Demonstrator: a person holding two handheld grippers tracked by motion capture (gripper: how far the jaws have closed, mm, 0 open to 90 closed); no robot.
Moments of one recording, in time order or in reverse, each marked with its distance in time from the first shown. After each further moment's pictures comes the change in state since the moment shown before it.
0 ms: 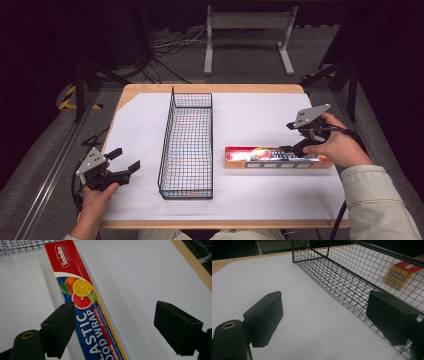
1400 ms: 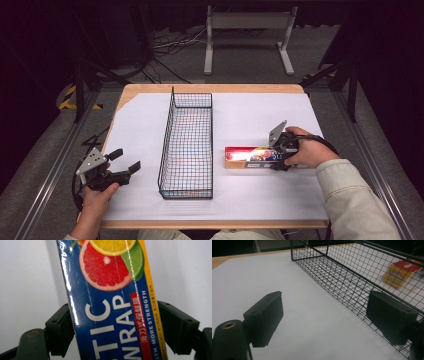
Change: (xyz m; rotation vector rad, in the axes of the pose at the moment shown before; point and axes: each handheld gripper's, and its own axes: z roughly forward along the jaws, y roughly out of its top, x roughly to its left) left arm 0.002 -0.002 0.002 0.006 -0.013 -0.013; right arm 0.013 -0.011 0.088 0.340 0.196 -0.136
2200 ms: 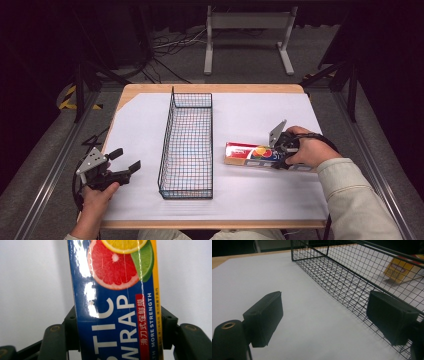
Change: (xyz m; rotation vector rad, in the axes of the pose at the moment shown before) left arm 0.000 0.000 0.001 -0.006 0.001 -0.010; right arm 0.005 0.004 -0.015 0.012 0.011 -0.002
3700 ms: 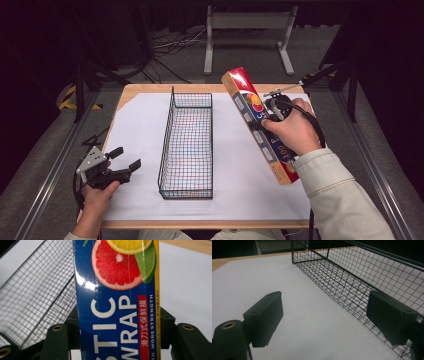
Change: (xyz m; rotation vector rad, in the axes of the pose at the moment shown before) left arm 0.001 0.002 0.002 -0.012 -0.001 0.001; right arm 0.013 0.084 -0.088 -0.393 -0.223 0.832
